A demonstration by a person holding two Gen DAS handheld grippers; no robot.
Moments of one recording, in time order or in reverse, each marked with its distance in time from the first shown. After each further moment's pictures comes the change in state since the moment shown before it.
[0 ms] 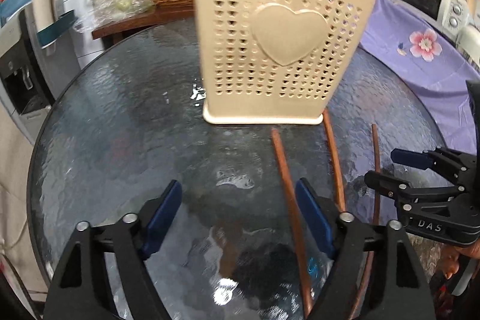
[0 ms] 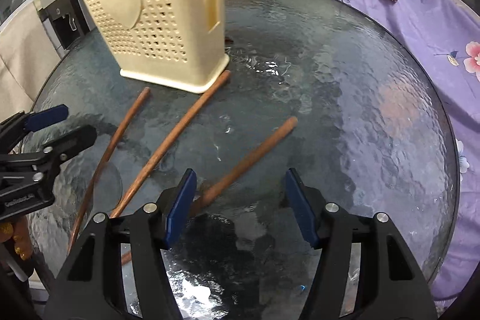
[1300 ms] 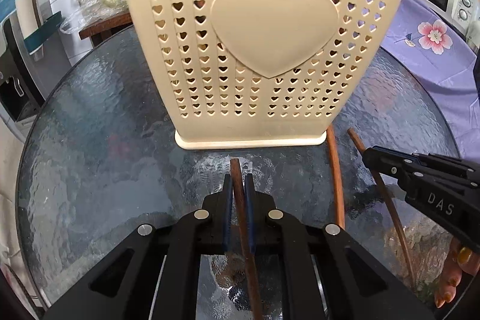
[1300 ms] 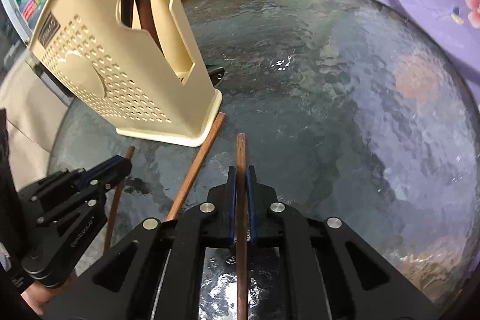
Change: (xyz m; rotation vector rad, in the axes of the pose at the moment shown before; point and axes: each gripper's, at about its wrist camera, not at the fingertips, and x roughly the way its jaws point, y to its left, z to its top) left arm 0.035 -0.013 0.027 0.003 0.053 0.023; right arm 0.030 -0.028 0.046 0.223 -0.015 0.132
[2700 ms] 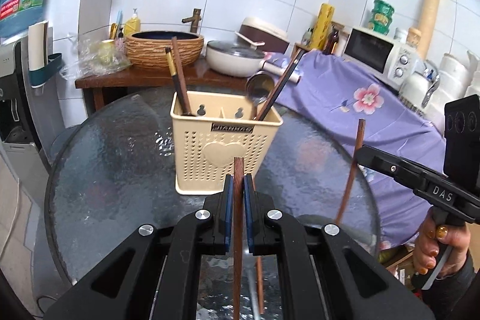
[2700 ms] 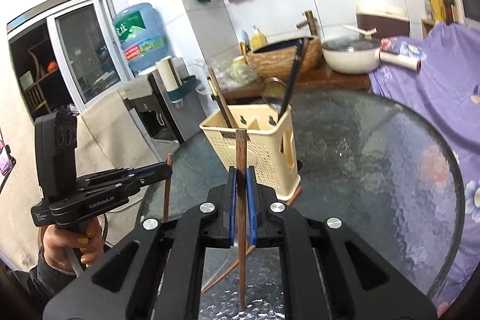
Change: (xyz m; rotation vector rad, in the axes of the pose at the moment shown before) left arm -0.175 0.015 -0.002 -0.014 -0.320 -0.229; right arm -0.203 0.034 -0.021 -0.204 -0.393 0.318
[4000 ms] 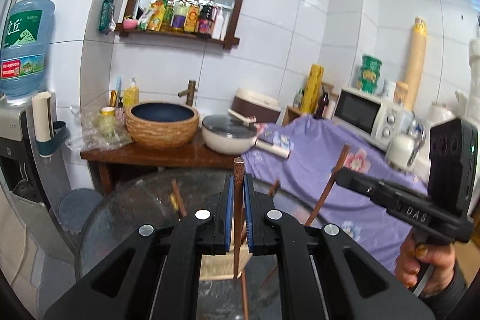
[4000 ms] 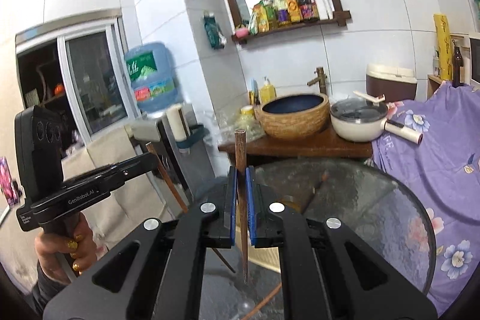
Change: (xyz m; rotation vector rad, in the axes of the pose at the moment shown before) left arm -0.081 -0.017 0.142 0.013 -0.248 -0.015; right arm -0.034 0.040 0.146 -0.064 -0.158 -0.003
